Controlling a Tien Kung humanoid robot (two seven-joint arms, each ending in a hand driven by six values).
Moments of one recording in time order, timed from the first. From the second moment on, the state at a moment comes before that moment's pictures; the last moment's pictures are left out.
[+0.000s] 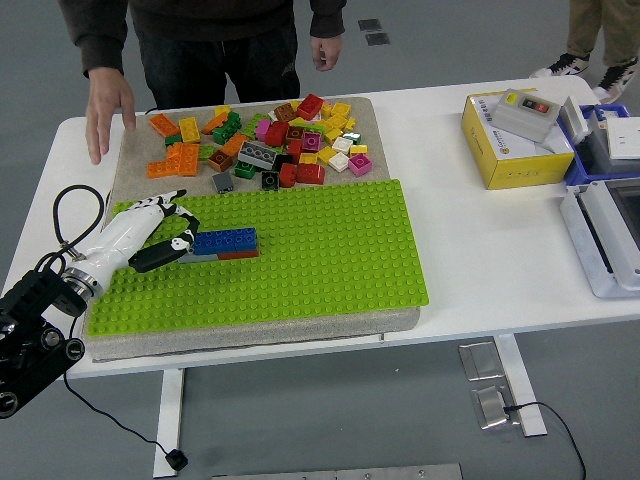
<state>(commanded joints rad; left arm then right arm) -0.53 0.52 -0.61 -1.09 1.54 0.34 -0.21 0.17 -0.20 0.51 0.21 0.09 -0.30 -0.06</state>
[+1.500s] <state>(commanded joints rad) -0.22 0.43 -1.09 -1.22 1.35 0.34 -0.35 0.17 -0.15 0.68 0.26 -0.20 -0.36 -0.26</state>
